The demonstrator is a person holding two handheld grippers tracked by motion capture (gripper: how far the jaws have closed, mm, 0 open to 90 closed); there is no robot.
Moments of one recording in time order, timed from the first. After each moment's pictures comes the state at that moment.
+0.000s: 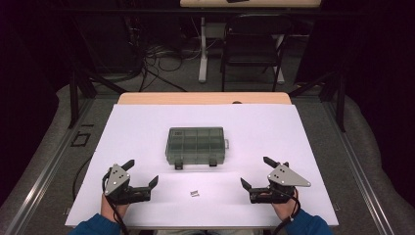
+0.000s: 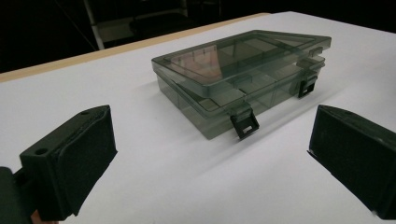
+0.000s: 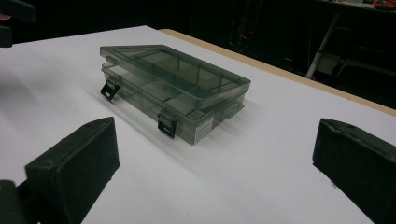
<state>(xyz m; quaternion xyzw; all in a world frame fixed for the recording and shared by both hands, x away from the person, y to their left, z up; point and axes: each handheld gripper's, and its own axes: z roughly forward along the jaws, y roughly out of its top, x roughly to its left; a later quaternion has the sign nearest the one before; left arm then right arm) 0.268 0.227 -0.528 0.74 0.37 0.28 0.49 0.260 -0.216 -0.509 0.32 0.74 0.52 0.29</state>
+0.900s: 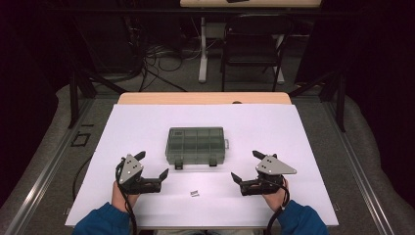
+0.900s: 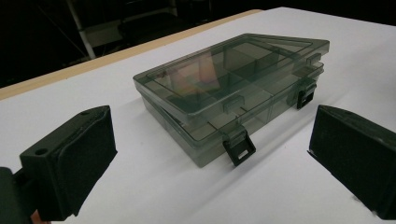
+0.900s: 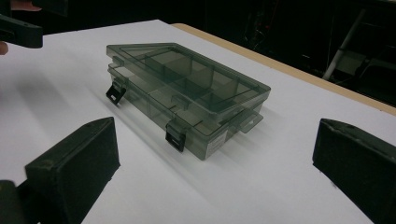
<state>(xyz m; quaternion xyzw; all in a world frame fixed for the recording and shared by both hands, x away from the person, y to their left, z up) 0.294 0.203 -0.522 0.75 0.35 0.27 0.49 0.287 -0.195 -0.508 0.31 0.76 0.51 0.27</state>
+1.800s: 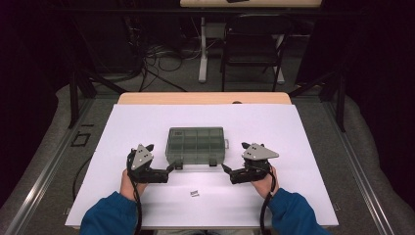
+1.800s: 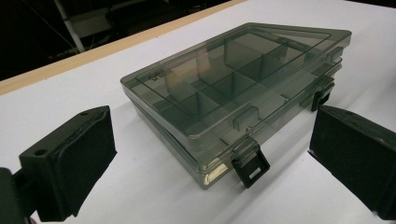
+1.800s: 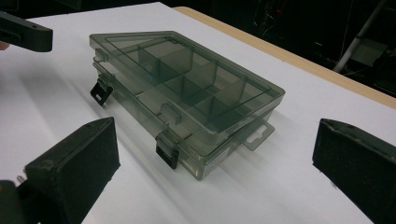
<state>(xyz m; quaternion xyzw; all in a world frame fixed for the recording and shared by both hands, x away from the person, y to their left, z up) 0.330 0.187 -0.528 0.78 0.34 0.26 0.46 0.329 -0.170 -0.512 0.30 0.78 0.49 0.25</state>
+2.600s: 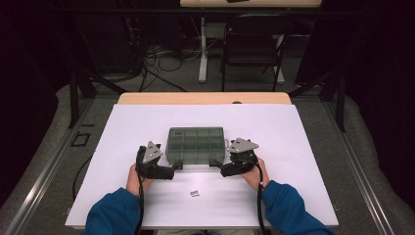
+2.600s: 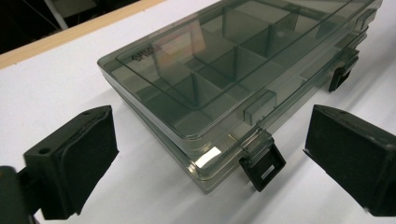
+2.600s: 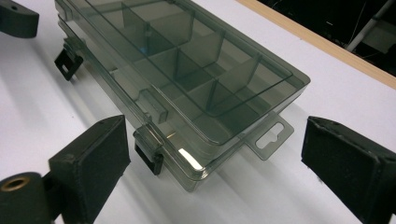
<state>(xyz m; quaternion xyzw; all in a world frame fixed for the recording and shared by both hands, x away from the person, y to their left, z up) 0.352 0.174 -0.543 0.80 0.33 0.23 0.43 0.363 -0.142 -0.533 0.29 0.82 0.43 0.24</state>
